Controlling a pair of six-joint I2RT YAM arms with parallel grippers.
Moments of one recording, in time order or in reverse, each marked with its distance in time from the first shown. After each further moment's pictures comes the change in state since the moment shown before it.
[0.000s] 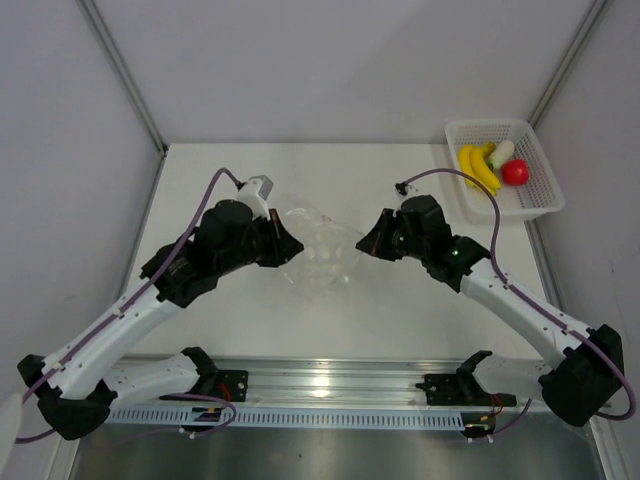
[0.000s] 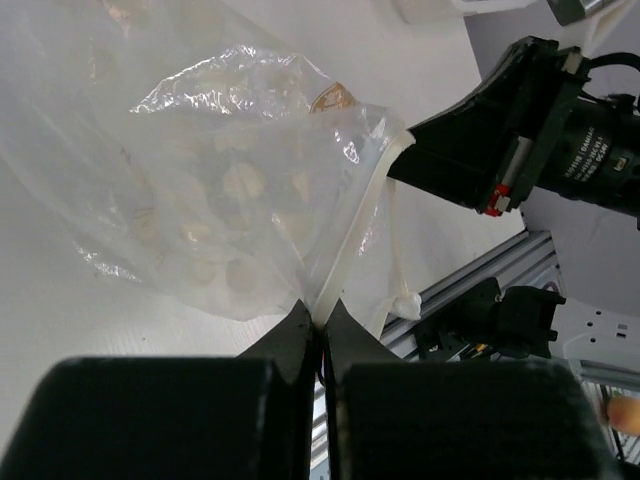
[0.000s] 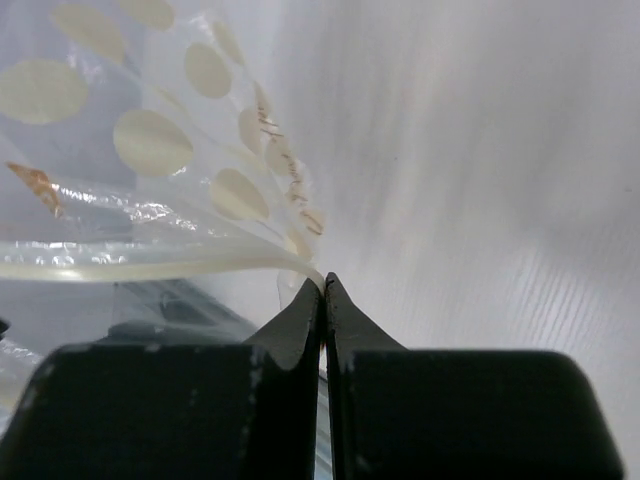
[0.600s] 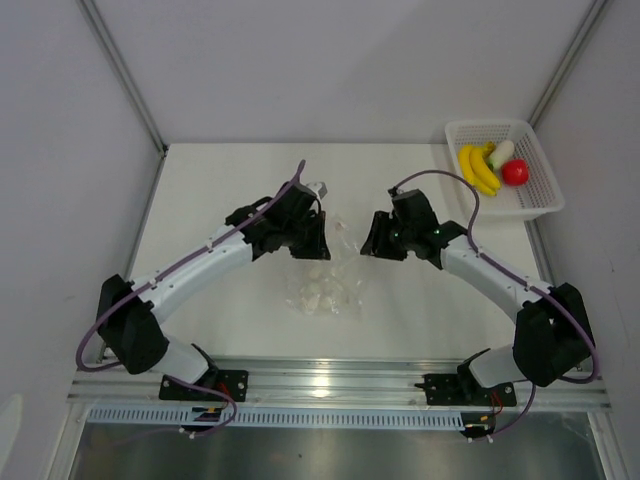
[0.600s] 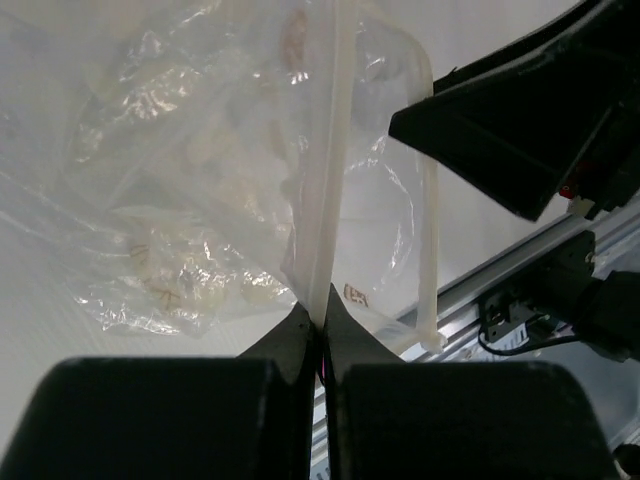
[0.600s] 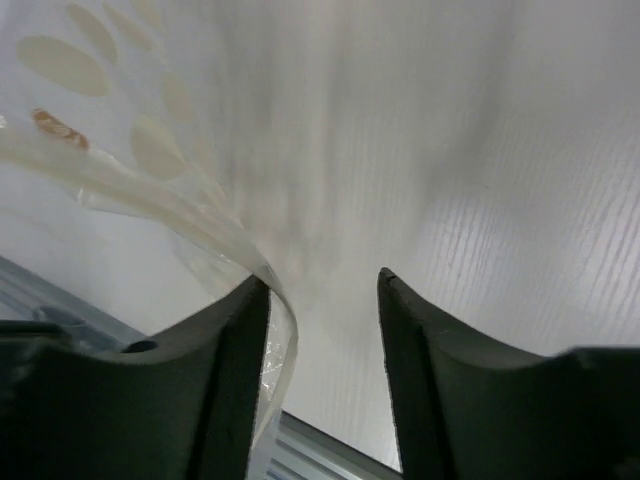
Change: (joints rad) left arm 0.041 0.475 0.124 -0.037 0.164 0.090; right arm -0.127 0.241 0.000 -0.050 -0.049 -0.153
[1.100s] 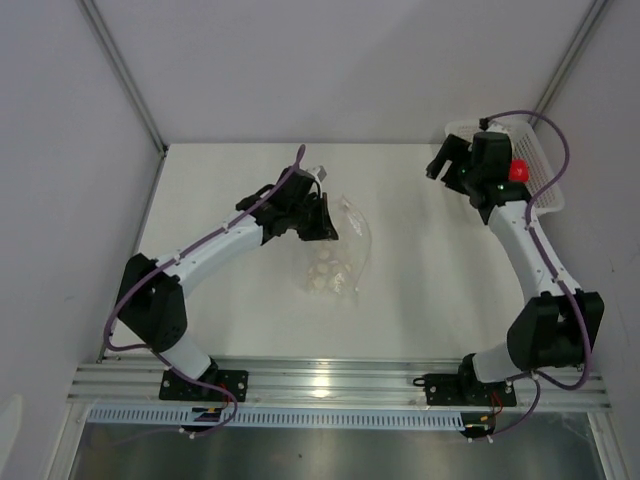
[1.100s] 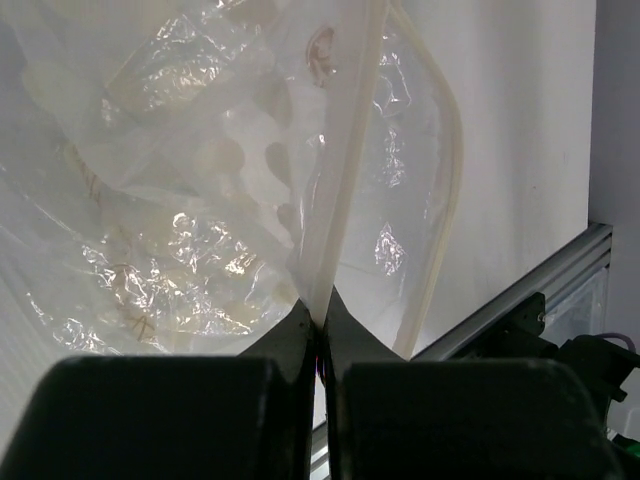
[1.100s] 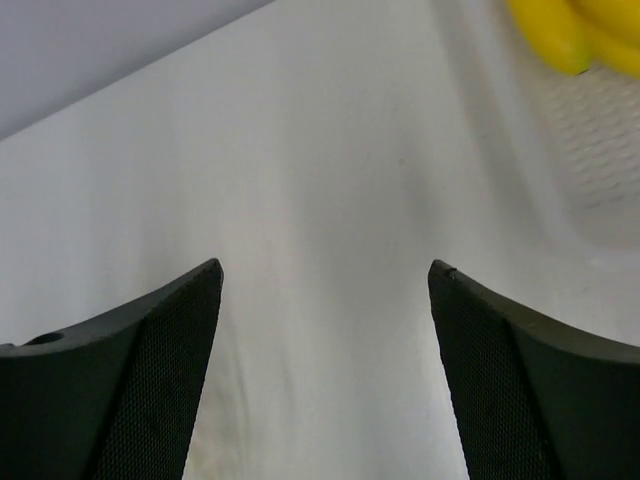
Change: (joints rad) left arm 0.110 0.160 0.061 0.189 0.095 -0.030; right arm -0.390 0.012 0.328 -0.007 0.171 -0.148
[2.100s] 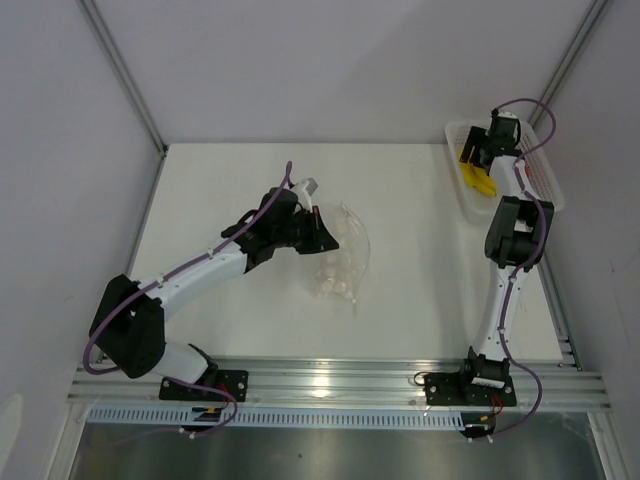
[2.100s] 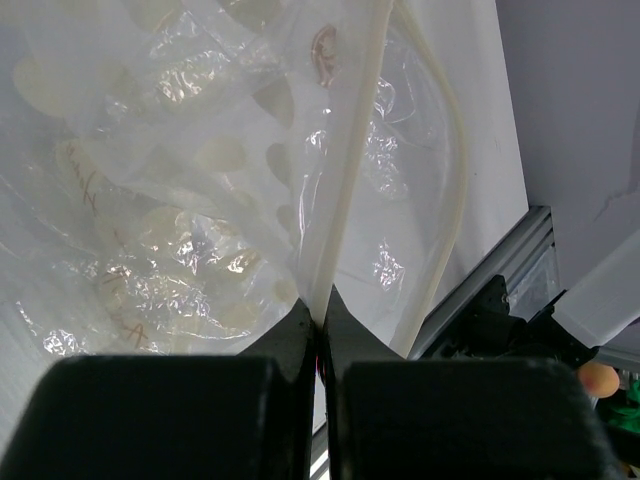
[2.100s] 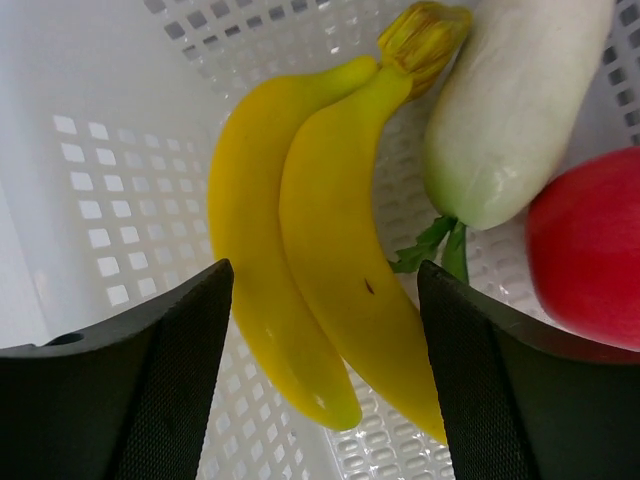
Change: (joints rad) left arm 0.000 -0.176 -0.311 0.338 0.090 -0.042; right arm -0.306 0.980 0.797 0.099 0.040 -0.353
